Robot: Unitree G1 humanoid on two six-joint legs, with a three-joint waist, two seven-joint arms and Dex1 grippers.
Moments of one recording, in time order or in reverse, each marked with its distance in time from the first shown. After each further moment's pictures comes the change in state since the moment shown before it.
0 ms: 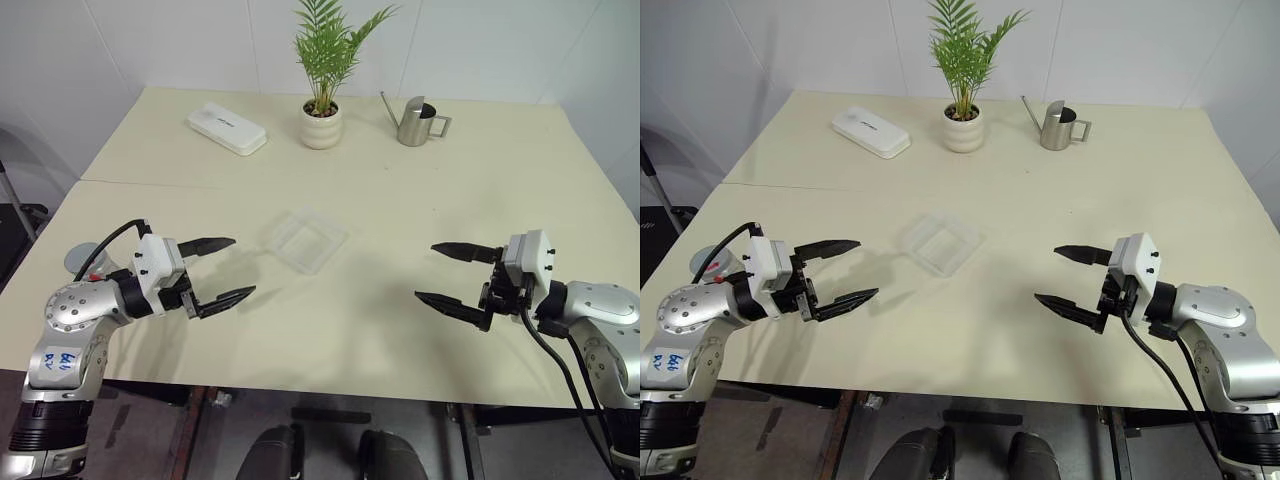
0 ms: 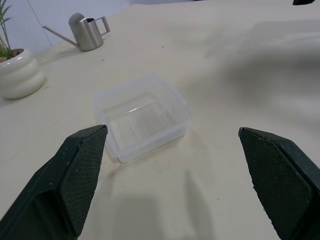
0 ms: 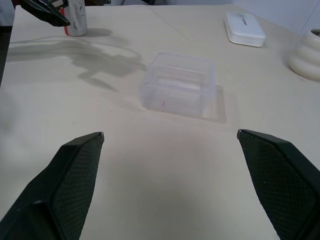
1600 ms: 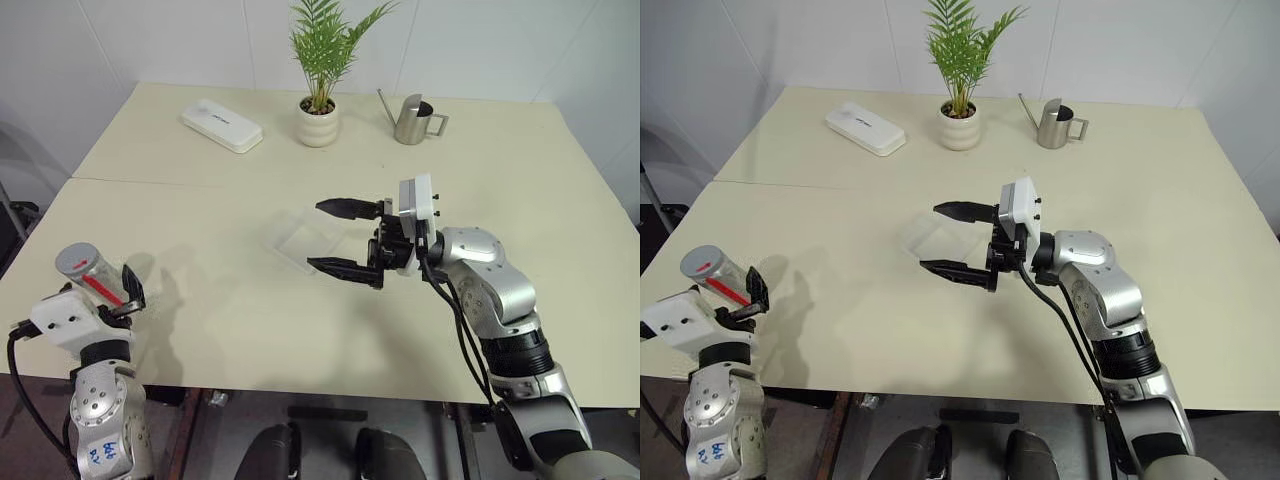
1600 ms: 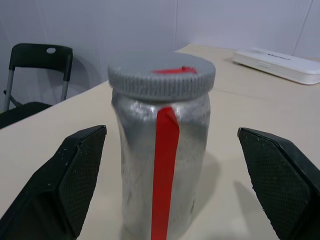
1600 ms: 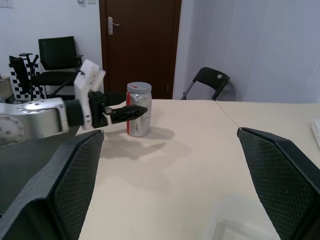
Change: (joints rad) left arm 0.239 -0.574 0.297 -0.175 0.245 0.011 1.112; right arm -0.442 0.385 0.298 0.123 -0.012 0.048 -0.022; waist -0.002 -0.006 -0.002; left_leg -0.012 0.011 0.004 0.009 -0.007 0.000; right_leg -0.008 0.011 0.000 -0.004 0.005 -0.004
